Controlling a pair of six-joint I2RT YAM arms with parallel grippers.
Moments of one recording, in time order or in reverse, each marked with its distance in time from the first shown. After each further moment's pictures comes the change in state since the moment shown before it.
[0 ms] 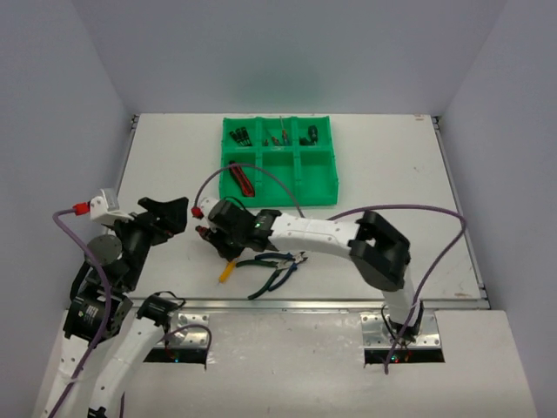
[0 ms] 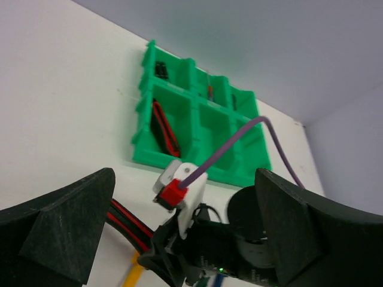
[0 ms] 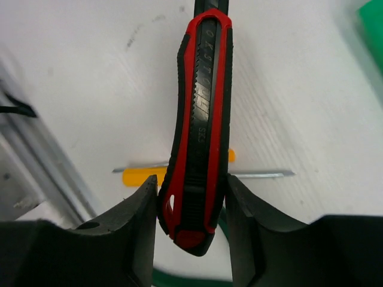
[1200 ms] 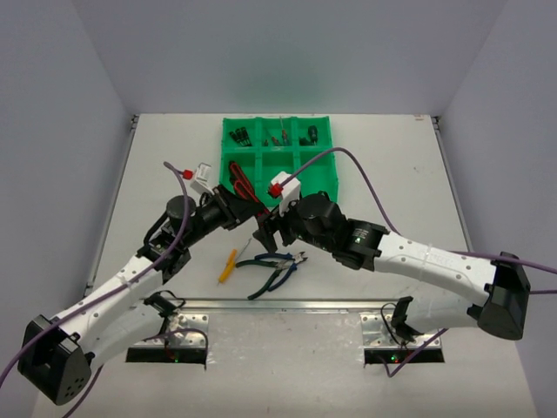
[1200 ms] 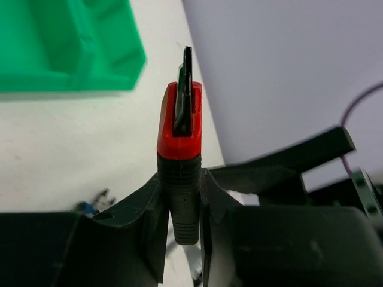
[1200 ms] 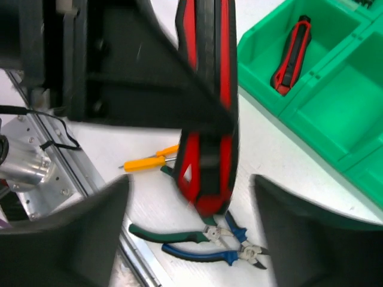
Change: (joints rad) left arm -0.211 0.532 -0.271 0.795 0.486 -0.382; right arm -0.069 -0.795 -0.577 0.265 0.086 0.043
